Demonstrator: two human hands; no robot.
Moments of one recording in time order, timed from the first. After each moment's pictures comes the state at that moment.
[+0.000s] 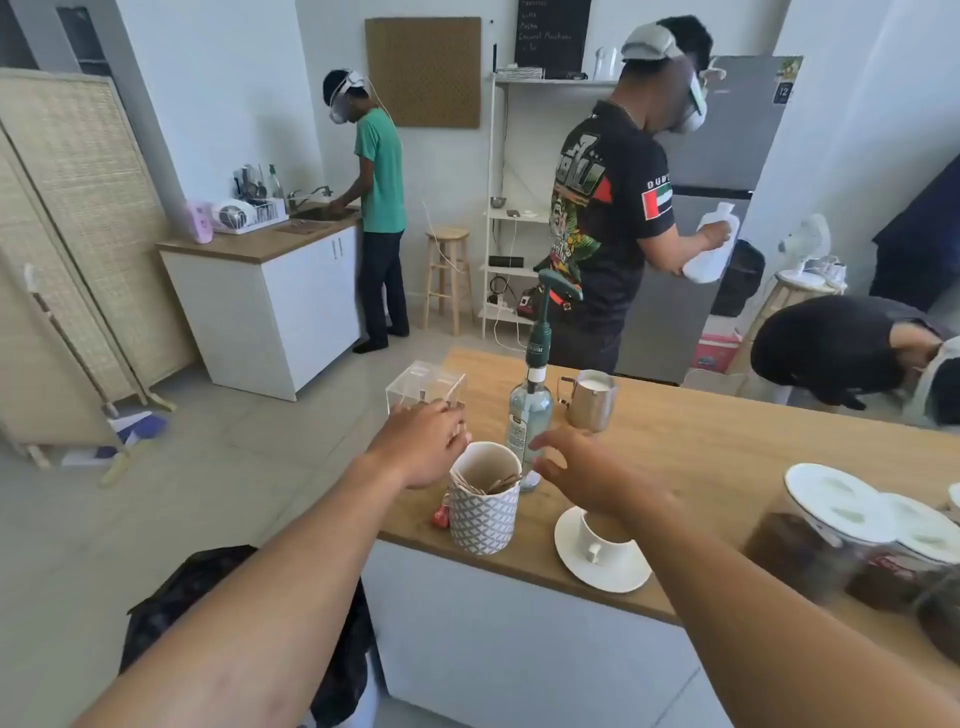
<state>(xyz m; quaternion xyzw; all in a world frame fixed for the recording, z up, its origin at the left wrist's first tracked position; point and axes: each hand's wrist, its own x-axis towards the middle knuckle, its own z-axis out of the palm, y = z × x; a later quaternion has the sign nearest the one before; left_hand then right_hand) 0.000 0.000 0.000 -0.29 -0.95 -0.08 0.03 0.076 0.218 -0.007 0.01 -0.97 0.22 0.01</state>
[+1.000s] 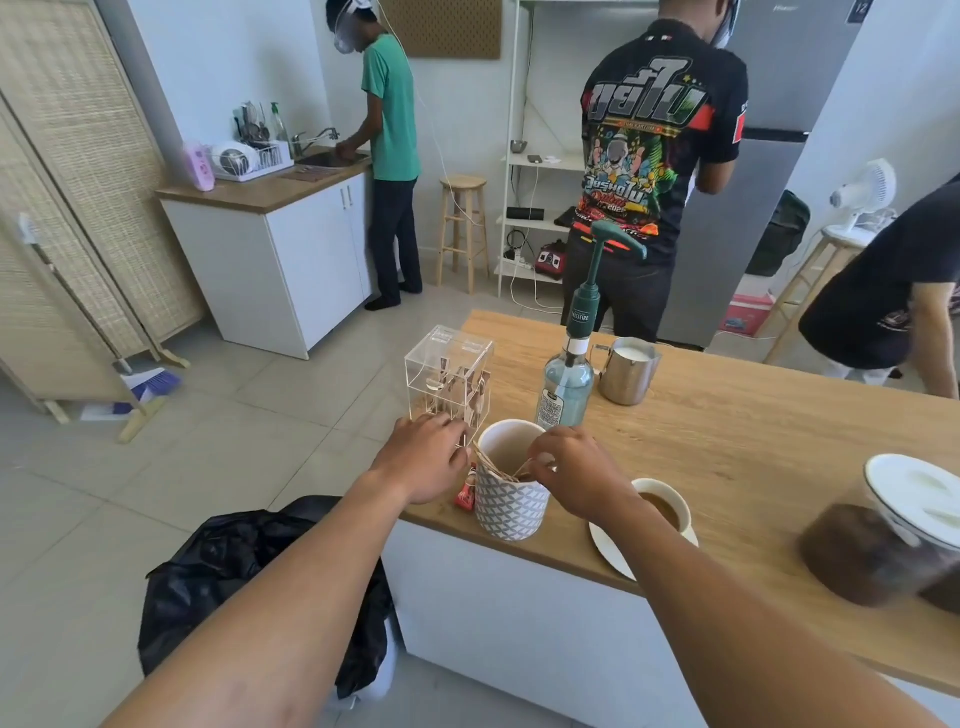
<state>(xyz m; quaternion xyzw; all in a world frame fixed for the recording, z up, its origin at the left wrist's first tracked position) -0.039 -0.028 -0.073 -0.27 -0.96 -0.09 -0.03 0.020 0.185 -0.081 0.04 -0.98 0.19 0.03</state>
